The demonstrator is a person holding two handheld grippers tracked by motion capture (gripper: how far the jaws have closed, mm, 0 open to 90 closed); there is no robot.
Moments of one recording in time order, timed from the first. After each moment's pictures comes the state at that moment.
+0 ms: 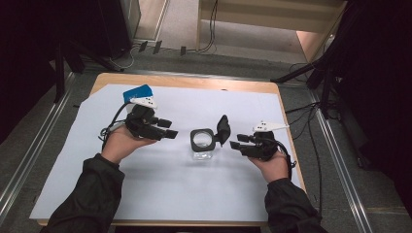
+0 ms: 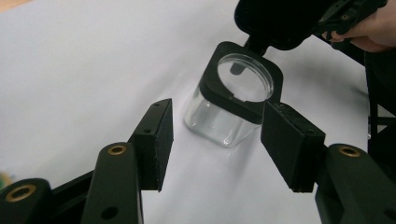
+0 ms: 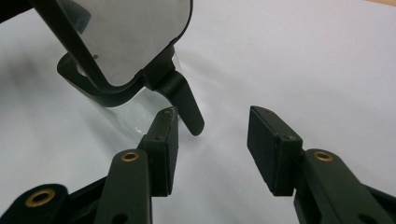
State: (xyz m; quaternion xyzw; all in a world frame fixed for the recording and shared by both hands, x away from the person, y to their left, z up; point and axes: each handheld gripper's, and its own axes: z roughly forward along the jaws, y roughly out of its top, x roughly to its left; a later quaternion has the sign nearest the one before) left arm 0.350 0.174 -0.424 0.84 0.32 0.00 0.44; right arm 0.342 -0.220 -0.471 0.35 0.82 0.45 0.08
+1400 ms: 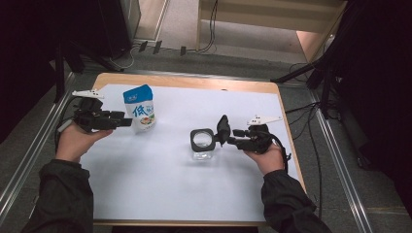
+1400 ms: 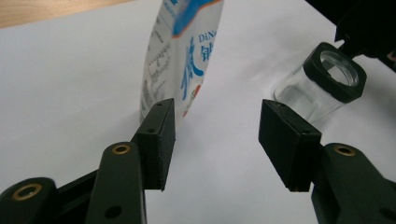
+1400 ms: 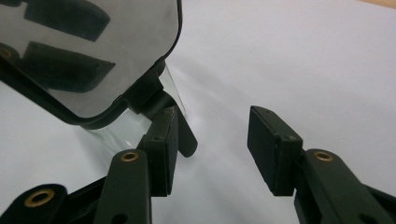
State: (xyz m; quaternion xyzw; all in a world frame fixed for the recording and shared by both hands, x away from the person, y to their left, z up) left arm 0.345 0.291 -0.421 0.77 0.45 0.06 0.44; right arm 0.362 -0.210 -0.473 0.35 0.82 0.44 0.07
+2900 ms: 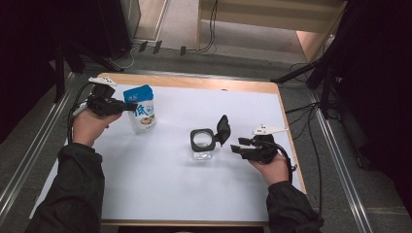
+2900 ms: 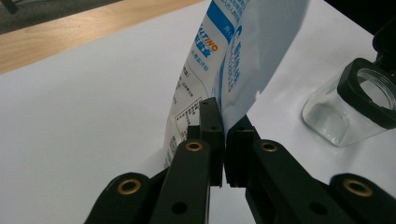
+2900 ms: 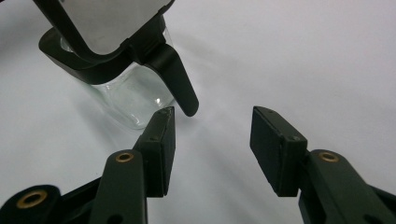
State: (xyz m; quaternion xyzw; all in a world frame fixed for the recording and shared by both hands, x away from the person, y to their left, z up) left arm 0.390 0.272 -0.418 0.79 0.43 0.08 0.43; right arm 0.338 -0.223 -0.482 0.36 0.82 0.43 0.08
